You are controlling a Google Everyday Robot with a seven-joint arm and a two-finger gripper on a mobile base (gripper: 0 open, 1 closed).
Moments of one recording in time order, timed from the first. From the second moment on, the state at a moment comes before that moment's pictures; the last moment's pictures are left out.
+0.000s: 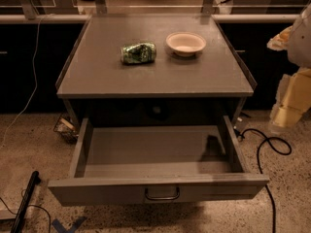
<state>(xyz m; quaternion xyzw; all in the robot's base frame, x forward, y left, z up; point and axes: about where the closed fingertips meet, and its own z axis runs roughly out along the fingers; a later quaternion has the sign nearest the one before) 0.438 -0.217 0.976 -0.60 0.78 -0.03 0.16</state>
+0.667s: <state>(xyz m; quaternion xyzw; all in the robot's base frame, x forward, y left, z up) 0.434 -0.217 0.973 -0.59 0.79 -0.02 0.18</state>
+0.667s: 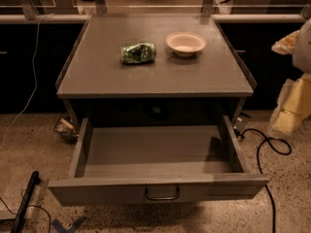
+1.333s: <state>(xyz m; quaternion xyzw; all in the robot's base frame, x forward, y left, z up) 0.426 -0.194 0.905 -0.56 0.80 0.05 0.22</state>
